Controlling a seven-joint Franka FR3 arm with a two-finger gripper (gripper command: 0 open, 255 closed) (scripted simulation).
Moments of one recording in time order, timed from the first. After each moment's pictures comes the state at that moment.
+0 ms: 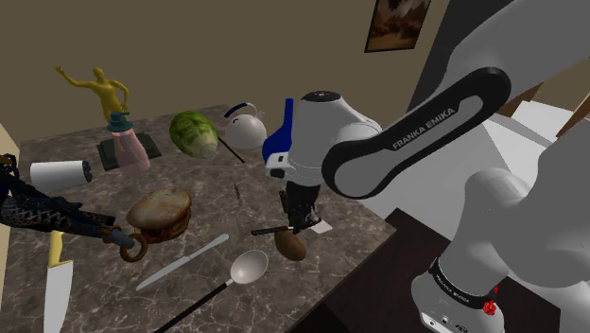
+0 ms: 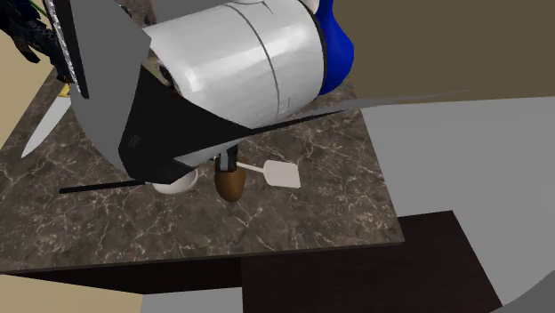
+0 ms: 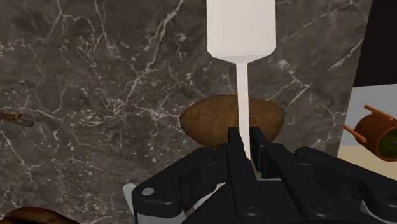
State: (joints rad) arm 0.62 -0.23 -0.03 -2.65 0.07 2.45 -0.97
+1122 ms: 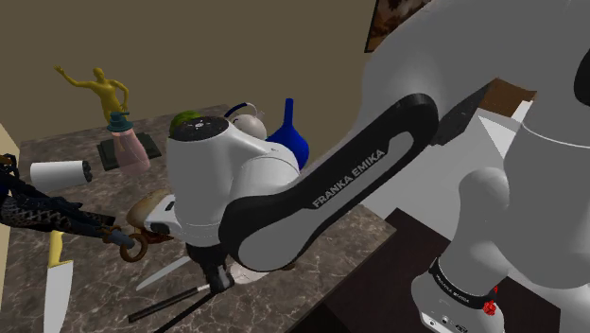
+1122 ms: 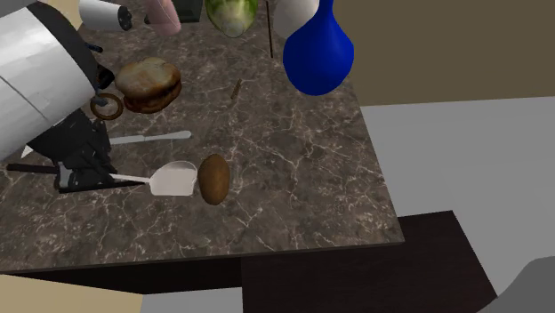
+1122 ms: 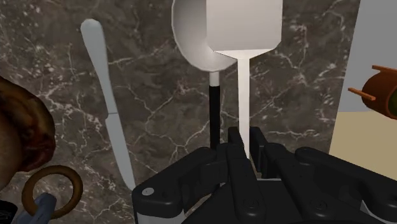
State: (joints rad) arm 0.78 0.19 0.14 -2.13 0.01 2.38 -0.60
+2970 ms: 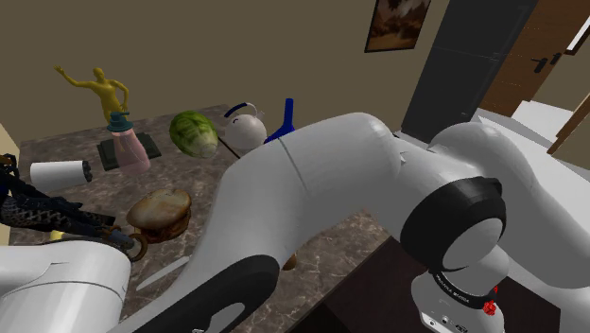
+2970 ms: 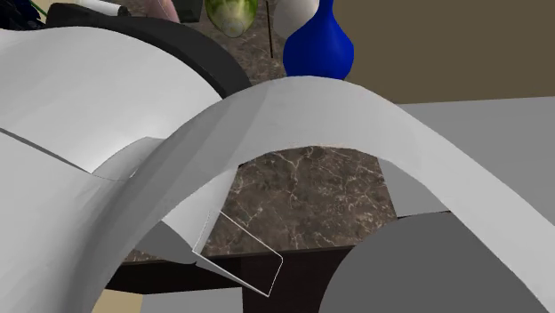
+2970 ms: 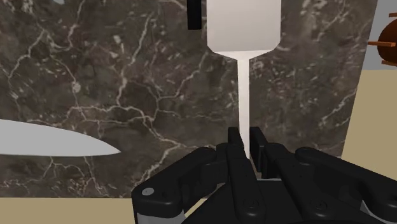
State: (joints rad) arm 1.03 0.94 0.14 -1.03 -0.10 2.03 -0.35
